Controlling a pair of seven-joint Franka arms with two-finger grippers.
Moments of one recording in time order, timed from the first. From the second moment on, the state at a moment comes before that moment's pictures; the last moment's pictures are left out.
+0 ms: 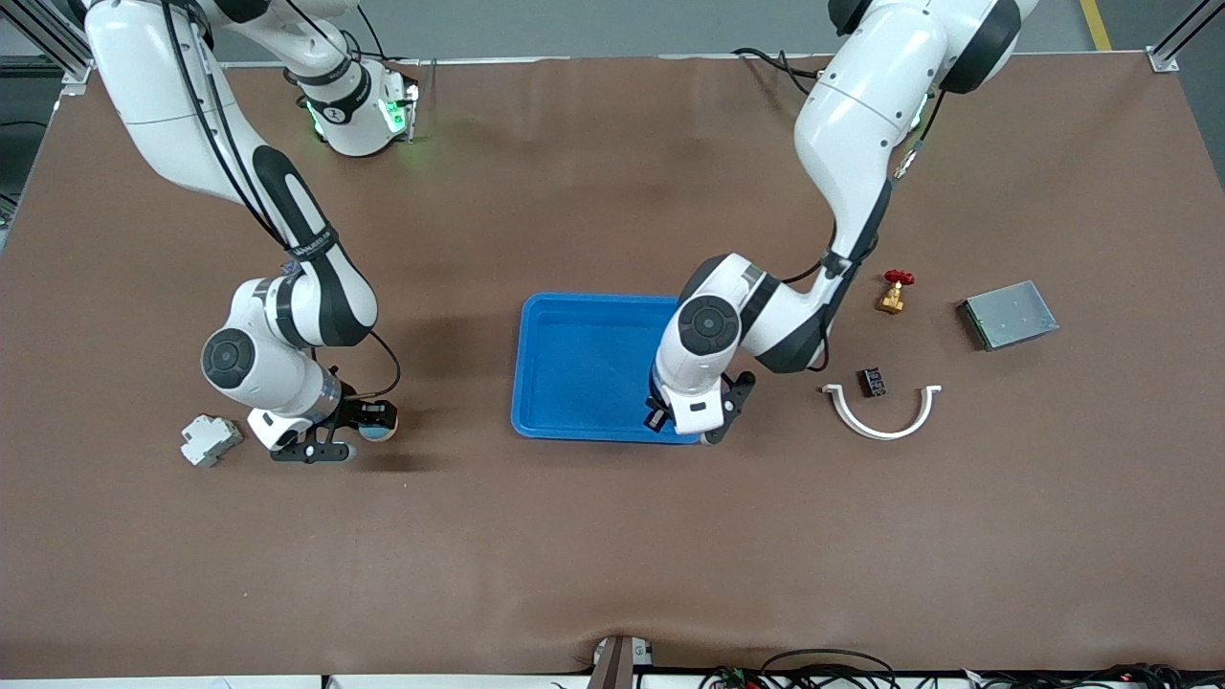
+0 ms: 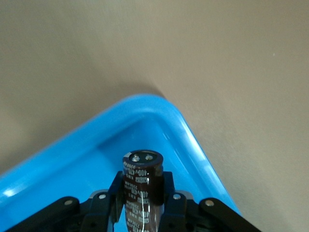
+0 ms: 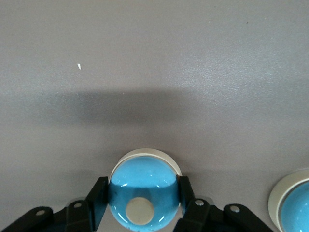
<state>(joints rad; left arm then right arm) -0.53 0.83 -0.11 -1.38 0.03 2.25 -1.56 0.13 0.60 0.01 -1.88 0.16 2.50 0.03</state>
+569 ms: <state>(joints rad) -0.37 0.72 -0.11 -1.38 0.03 2.05 -1.22 0.13 0.59 0.01 -1.91 0.16 2.50 0.03</state>
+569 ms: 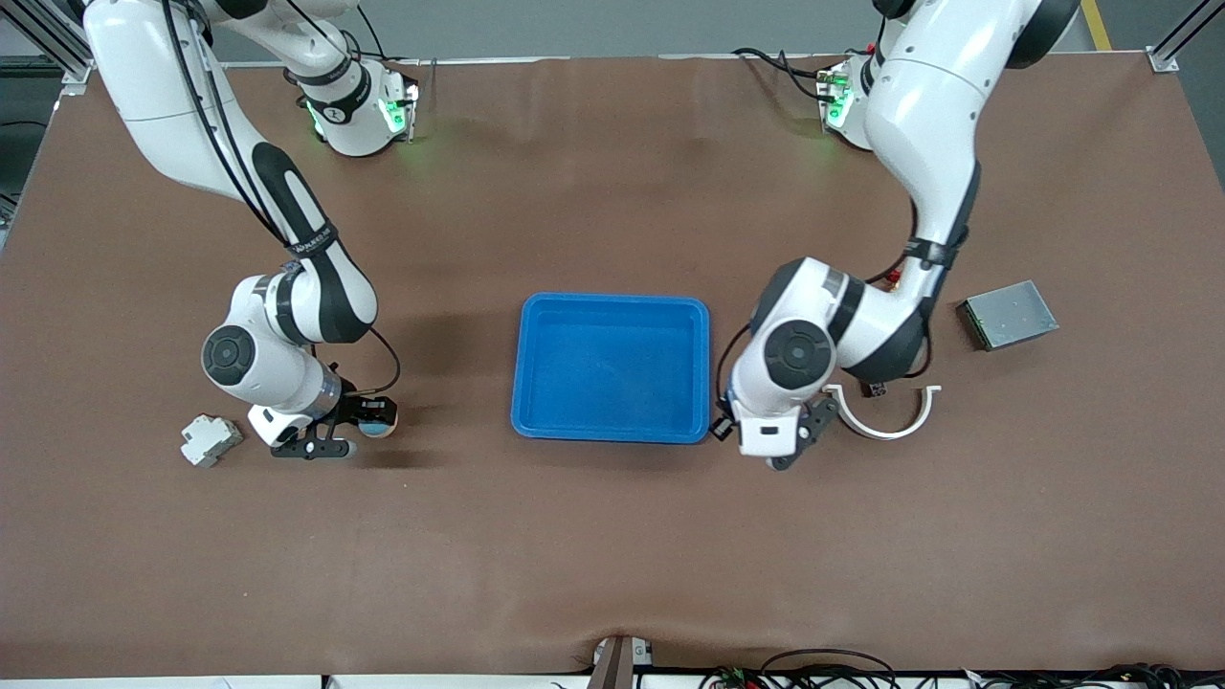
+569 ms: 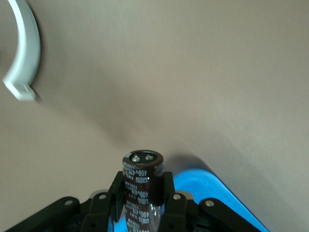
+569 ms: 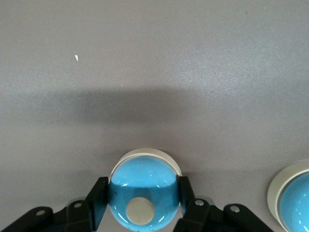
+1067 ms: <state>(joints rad) -0.23 0.69 -0.11 -1.39 0.03 2.02 -0.99 0.13 0.58 0.01 -1.90 0.16 2.50 0.03</state>
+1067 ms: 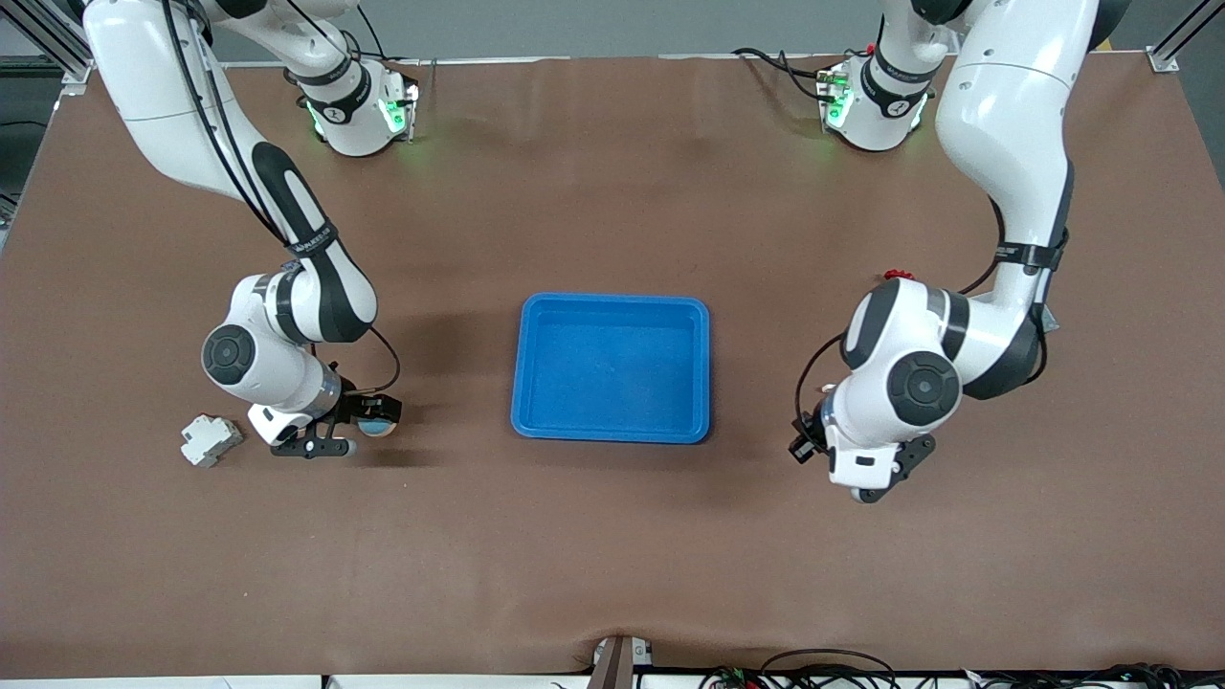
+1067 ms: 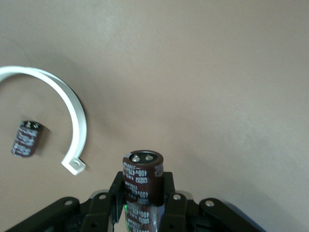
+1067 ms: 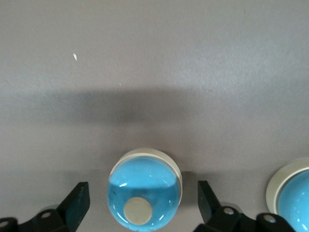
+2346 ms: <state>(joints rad) -0.03 0.80 -0.10 -1.41 0.08 2.11 -0.73 -0.01 0.50 -0.03 -1.34 0.05 1.82 -0.04</state>
